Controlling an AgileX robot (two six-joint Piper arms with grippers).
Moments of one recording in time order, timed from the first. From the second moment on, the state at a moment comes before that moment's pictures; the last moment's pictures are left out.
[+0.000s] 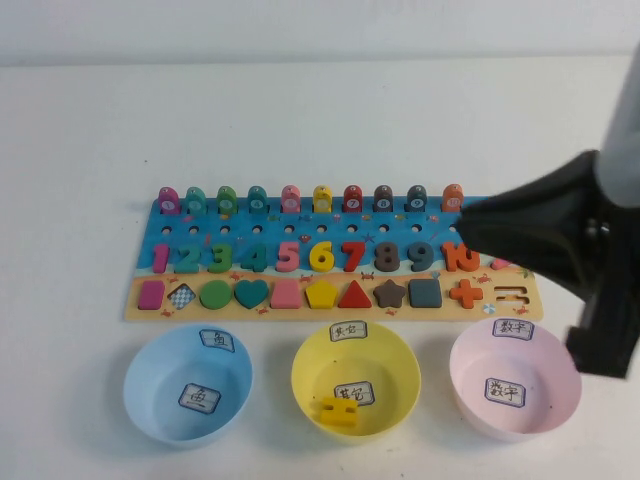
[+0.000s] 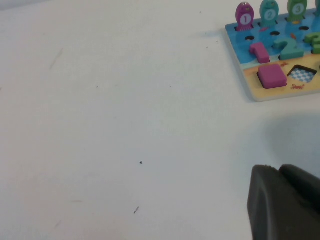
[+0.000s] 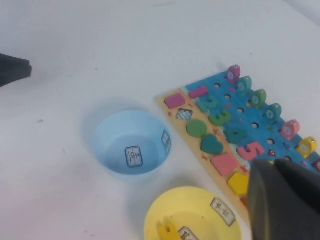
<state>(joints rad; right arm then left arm) 0.59 1.03 -1.06 0.62 0.71 -0.77 -0.03 -0.01 0.03 0.02 0.36 0.13</state>
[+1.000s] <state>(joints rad) 0.05 -0.01 -0.06 0.06 0.23 -0.08 -0.03 -0.01 0.03 0.02 0.36 0.13</state>
